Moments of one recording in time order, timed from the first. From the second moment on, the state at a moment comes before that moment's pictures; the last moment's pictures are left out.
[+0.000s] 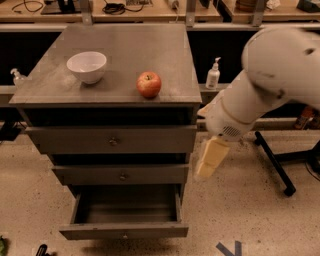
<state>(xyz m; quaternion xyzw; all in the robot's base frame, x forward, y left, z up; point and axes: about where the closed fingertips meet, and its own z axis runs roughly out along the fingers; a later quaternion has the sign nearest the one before) 0.479 -0.111 0.831 -0.64 0.75 0.06 0.19</state>
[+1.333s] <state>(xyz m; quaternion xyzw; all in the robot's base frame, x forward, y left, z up) 0.472 -0.045 0.692 -0.66 0.70 0.16 0.23</state>
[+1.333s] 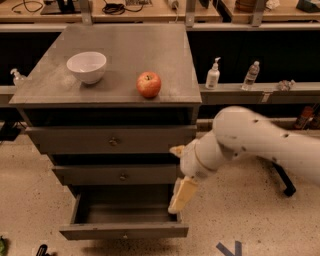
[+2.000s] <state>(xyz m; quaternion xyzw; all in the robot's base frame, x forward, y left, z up) 0.467 -0.003 0.584 -0.66 0.67 0.23 0.26</state>
